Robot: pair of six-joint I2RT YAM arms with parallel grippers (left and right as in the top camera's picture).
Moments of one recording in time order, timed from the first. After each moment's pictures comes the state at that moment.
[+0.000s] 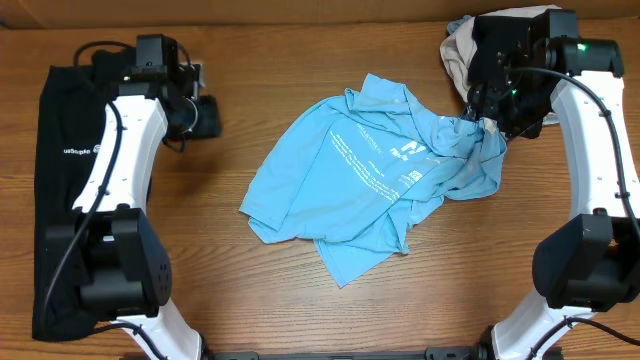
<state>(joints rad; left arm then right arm) 0.04 1.91 1.59 -0.96 0.19 -0.02 -0.09 1.90 1.85 -1.31 -0.20 0.15</state>
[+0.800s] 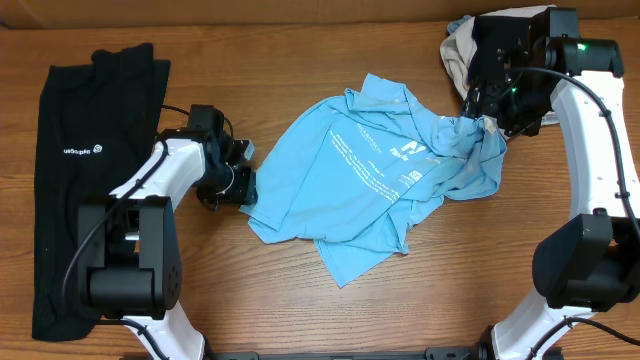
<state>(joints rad) -0.06 1.91 1.17 -0.79 0.26 0.06 -0.09 1.90 1.85 -1.29 -0.22 0.15</state>
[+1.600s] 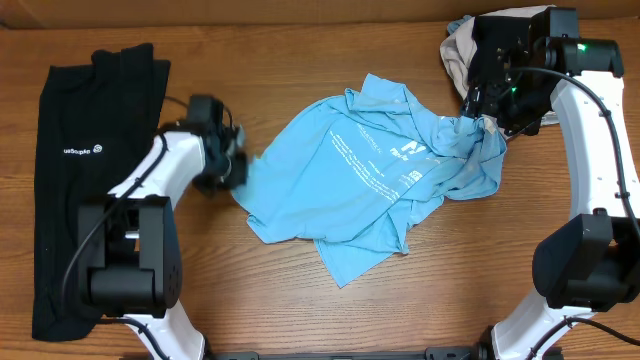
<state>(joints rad) -0.06 1.91 1.27 -0.74 0.07 -0.04 -0.09 1.90 1.85 -1.29 -0.22 0.15</state>
